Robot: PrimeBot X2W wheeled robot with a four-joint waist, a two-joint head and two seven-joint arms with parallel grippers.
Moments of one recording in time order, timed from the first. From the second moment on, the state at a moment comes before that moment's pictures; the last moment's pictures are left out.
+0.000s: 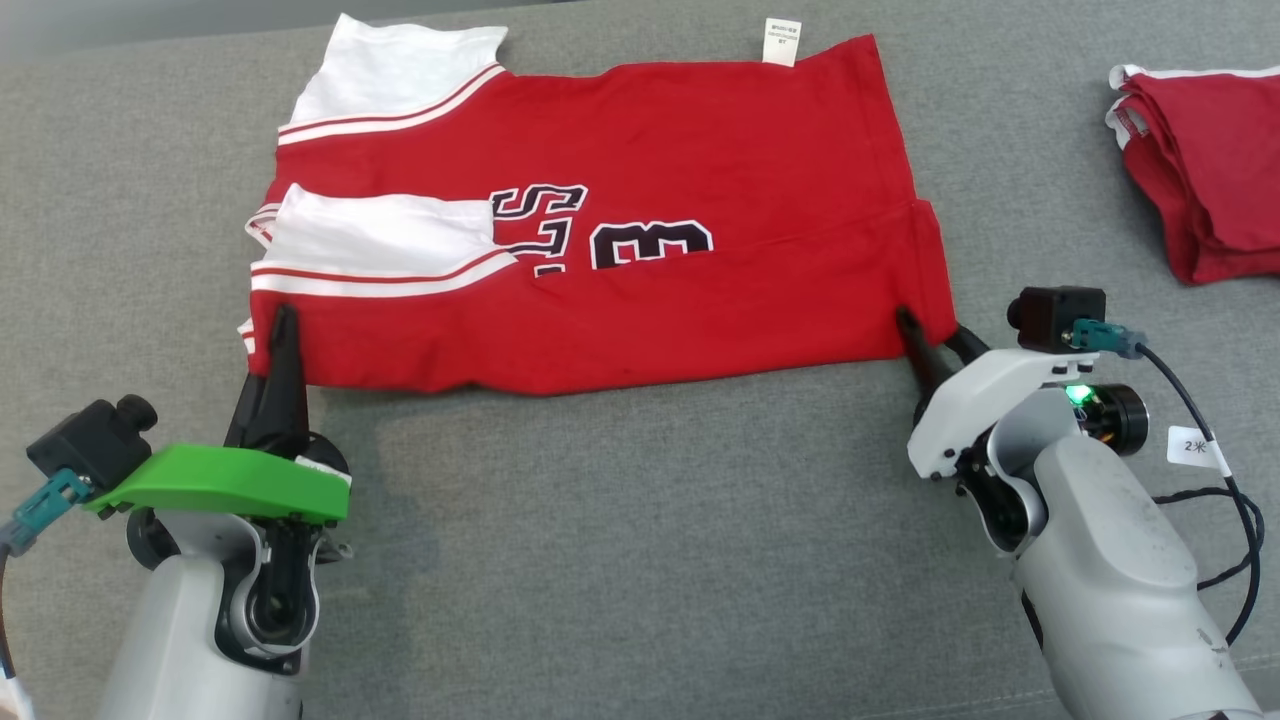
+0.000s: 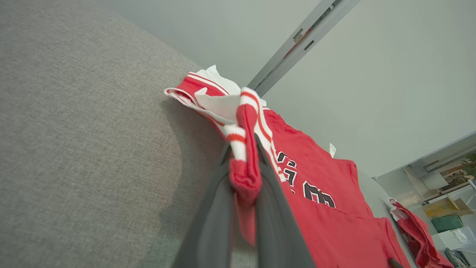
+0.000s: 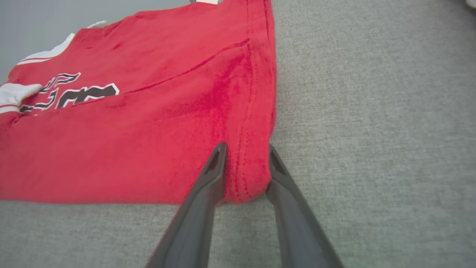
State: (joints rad) left arm -0.32 0.18 -0.14 0.26 -0.91 -0.11 -0.12; right arm -0.58 -0.05 0.06 0.69 0.33 0.13 0.00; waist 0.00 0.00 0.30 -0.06
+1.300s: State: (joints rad) left arm 0.16 0.24 -0.18 0.05 -0.88 0.06 -0.01; right arm 0.03 -0.05 -0.05 0.16 0.38 0.13 0.14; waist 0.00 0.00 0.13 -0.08
